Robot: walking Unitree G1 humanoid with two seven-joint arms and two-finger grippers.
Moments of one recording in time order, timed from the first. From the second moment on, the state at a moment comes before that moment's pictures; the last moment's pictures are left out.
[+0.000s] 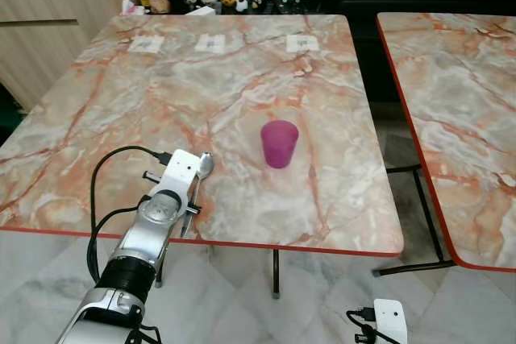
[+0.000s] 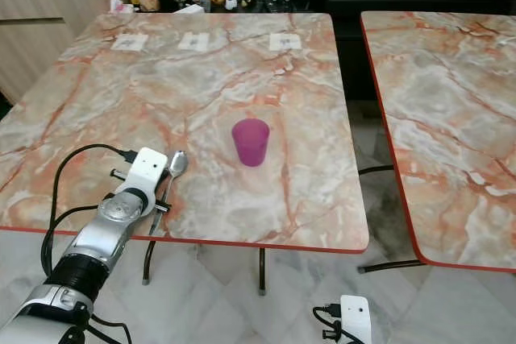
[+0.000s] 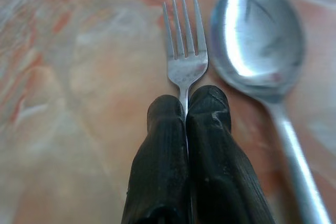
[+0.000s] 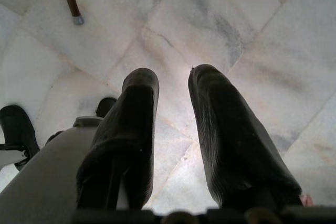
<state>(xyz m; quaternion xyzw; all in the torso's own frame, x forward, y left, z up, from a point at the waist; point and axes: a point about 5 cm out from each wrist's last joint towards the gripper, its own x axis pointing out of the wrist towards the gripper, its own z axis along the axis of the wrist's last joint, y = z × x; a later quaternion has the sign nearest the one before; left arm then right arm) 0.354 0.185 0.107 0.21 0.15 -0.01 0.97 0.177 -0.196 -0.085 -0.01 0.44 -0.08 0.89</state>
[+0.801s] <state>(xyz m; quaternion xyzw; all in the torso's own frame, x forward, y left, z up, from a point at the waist) 0.335 0.206 0.130 0.06 0.05 0.01 1.00 0.179 -0.196 -0.084 -0.02 0.44 -0.08 0.90</state>
